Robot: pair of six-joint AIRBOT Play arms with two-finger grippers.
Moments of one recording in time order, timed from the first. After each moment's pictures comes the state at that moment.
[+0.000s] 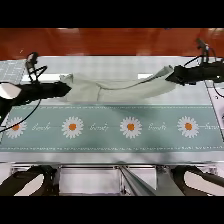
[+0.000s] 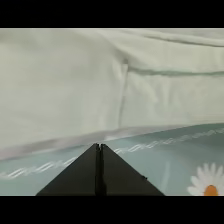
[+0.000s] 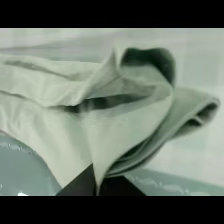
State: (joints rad) left arm -0.08 -1.06 0.83 0.84 -0.74 -1.21; right arm -0.18 -1.30 1.22 -0.90 1.17 1.28
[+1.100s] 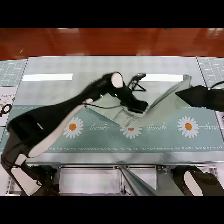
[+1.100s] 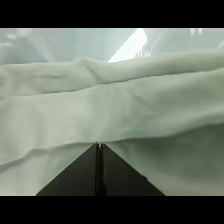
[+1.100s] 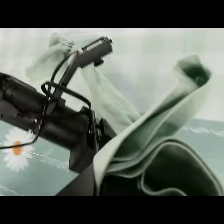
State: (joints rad) left arm -0.71 -1.87 1.69 0.84 -1.14 -1.45; right arm -0.16 -0.69 0.94 -0.82 1.26 1.36
